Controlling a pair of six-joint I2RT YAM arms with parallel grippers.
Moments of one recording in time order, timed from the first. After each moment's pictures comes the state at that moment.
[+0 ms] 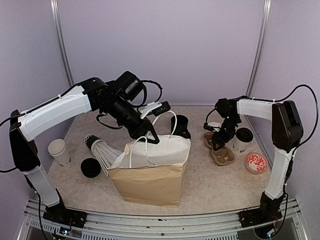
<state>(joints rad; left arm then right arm) -0.88 1.72 1.75 -1.02 0.49 0.12 0.32 1.94 1.47 -0.98 -0.10 -0.40</state>
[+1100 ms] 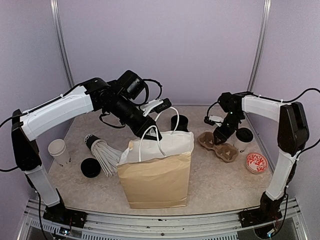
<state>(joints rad) -0.88 1.74 1.76 -0.97 0.45 0.05 0.32 1.85 1.48 -0.98 -0.11 -0.44</state>
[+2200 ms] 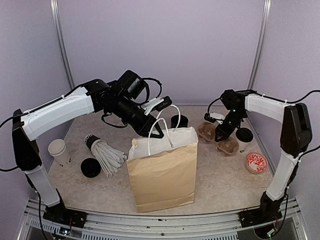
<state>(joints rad) -0.88 1.74 1.74 -0.90 0.43 0.01 0.30 1.85 1.47 -0.97 -0.15 -0.50</state>
